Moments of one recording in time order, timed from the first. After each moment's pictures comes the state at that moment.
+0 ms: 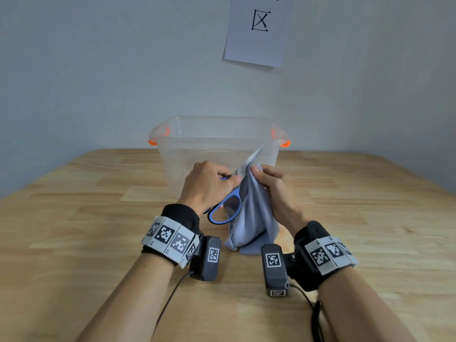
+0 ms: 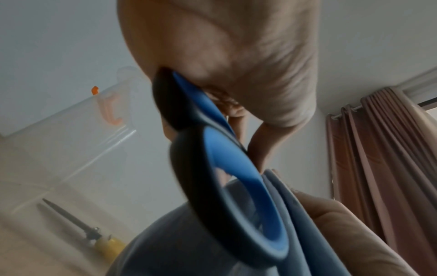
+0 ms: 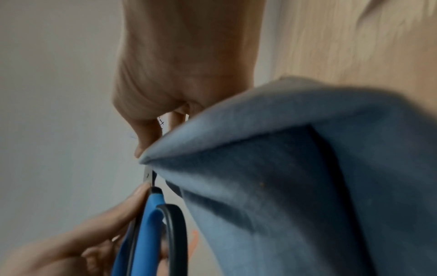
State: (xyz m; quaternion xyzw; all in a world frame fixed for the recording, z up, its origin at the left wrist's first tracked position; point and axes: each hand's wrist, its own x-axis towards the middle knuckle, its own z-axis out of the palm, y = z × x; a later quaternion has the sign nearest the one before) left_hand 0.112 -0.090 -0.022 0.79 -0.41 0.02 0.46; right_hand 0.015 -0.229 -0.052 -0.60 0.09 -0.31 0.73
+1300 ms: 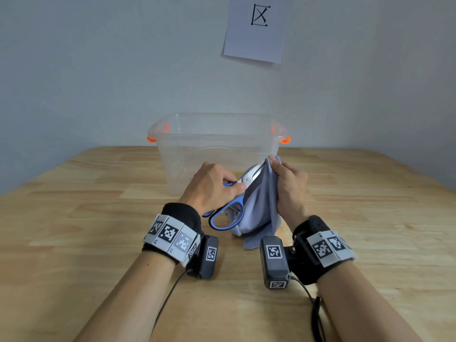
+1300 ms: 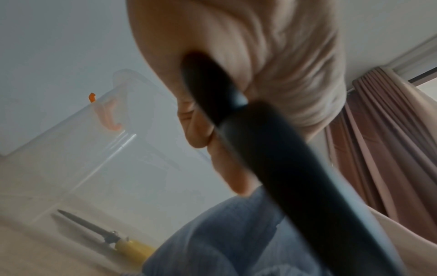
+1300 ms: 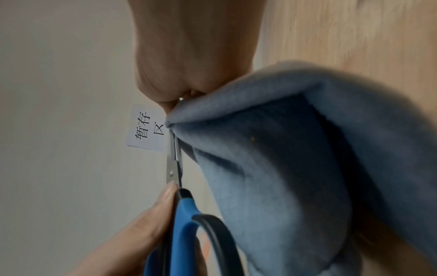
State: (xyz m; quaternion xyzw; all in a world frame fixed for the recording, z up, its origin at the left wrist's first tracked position) left_hand 0.114 -0.090 -0.030 0.78 -0.49 0.04 0.39; right_hand 0.019 -0.236 -0.051 -0.49 0.17 -0.46 0.72
